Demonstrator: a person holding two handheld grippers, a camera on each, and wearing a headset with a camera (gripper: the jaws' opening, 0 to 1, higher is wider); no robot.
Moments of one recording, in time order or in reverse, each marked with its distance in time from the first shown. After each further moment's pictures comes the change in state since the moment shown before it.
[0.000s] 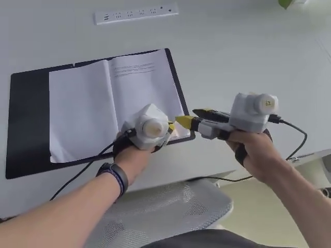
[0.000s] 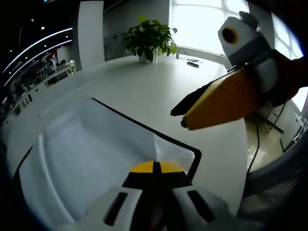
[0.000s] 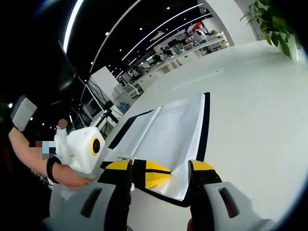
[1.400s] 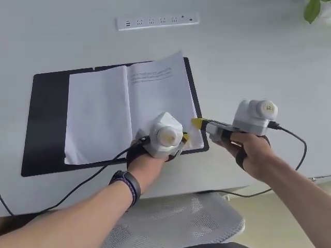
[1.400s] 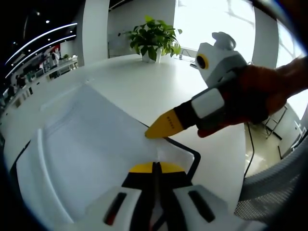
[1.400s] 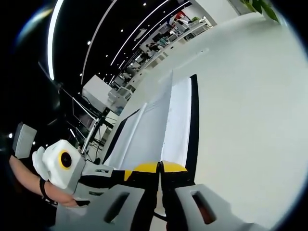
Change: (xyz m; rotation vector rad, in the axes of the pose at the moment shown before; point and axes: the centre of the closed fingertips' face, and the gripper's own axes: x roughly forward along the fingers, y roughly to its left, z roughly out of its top) left arm 0.003 -0.001 0.003 -0.056 0.007 -0.003; right arm 0.032 -0.025 -0.006 0.196 0.033 0.001
